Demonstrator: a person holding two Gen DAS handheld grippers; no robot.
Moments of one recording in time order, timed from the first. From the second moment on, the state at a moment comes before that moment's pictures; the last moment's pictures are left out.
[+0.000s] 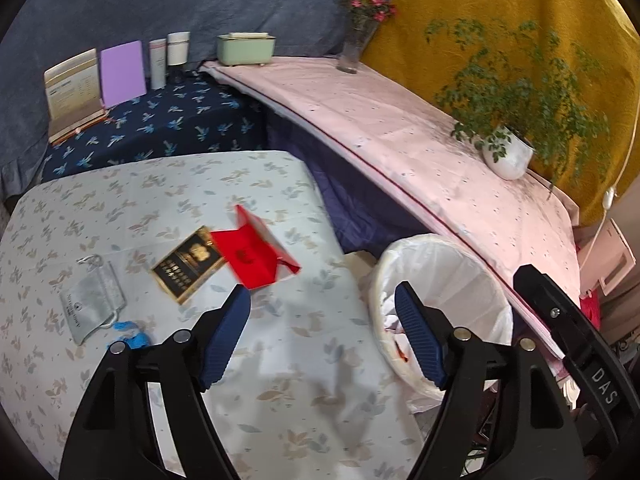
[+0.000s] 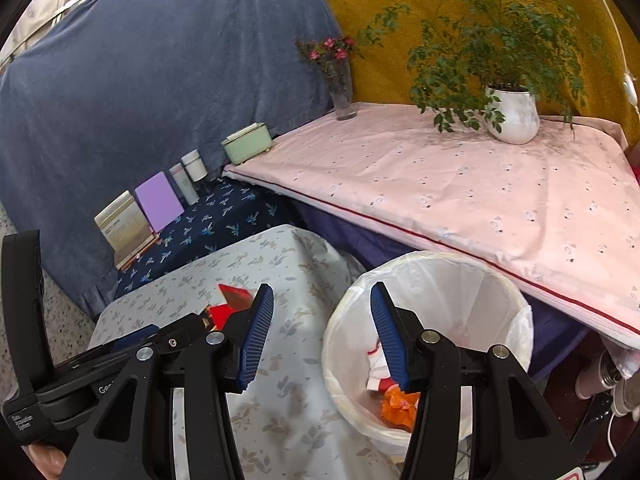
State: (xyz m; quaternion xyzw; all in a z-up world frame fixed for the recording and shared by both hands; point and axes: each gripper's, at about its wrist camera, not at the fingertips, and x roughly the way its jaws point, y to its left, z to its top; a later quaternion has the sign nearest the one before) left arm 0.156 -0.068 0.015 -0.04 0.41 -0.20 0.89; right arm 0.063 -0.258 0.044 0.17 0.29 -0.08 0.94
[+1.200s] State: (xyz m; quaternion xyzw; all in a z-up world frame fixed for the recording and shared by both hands) left arm 0.189 0.066 -0.109 0.02 0.49 -0.15 0.86; right arm 0.167 -0.140 -0.042 0.13 0.40 -0.01 0.91
